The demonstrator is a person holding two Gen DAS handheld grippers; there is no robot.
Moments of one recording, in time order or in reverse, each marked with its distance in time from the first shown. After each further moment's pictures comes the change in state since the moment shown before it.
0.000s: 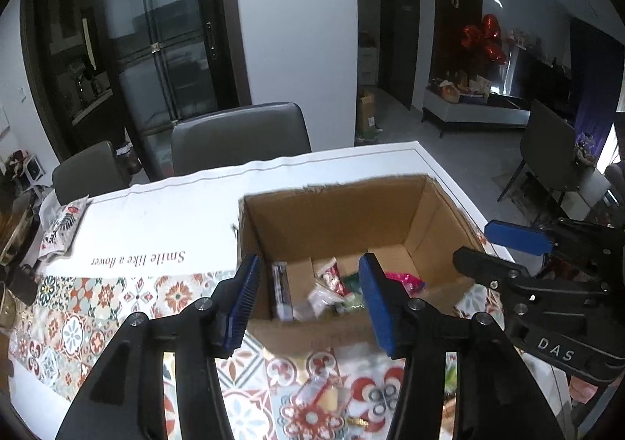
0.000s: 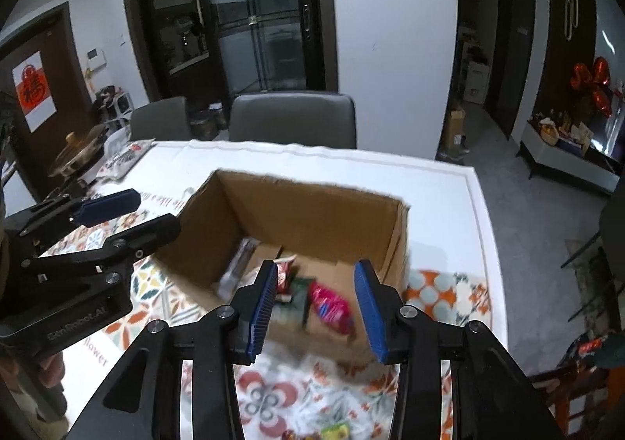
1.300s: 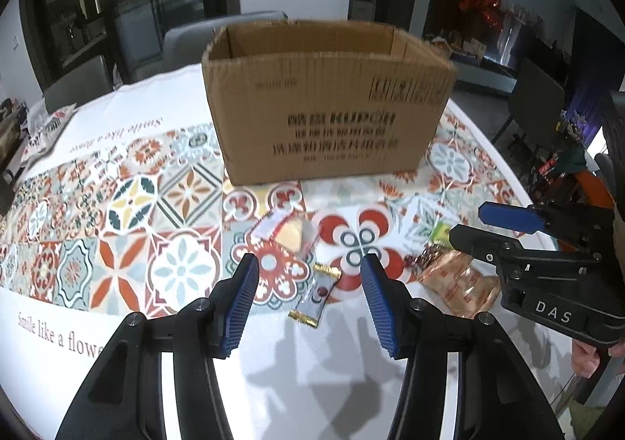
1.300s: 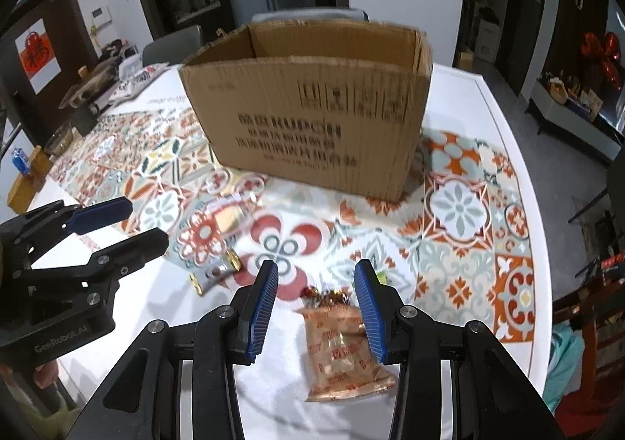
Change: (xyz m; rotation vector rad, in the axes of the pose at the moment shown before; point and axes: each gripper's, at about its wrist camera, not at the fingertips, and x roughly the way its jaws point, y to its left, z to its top) left arm -0.009 -0.027 -0.159 -0.055 0.189 -0.054; right arm -0.001 0.021 -0.151 -0.008 0.185 0.017
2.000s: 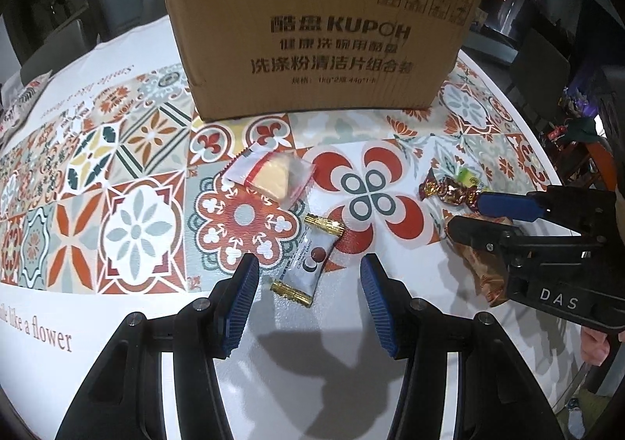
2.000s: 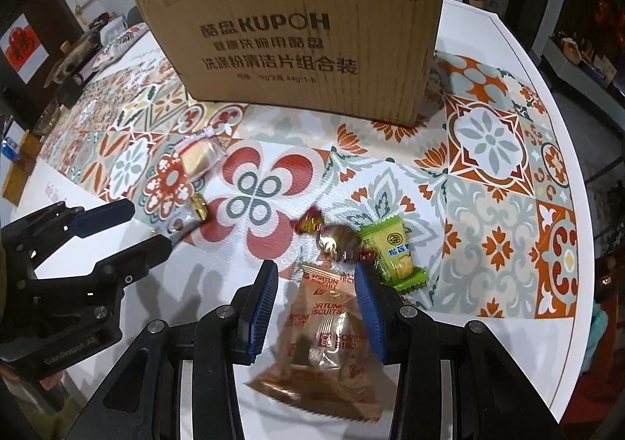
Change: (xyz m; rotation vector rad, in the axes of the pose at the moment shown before) left arm 0.060 0.001 -0.024 0.001 0.153 -0.043; right arm 0.062 -0.013 -0.021 0.029 0.189 0.033
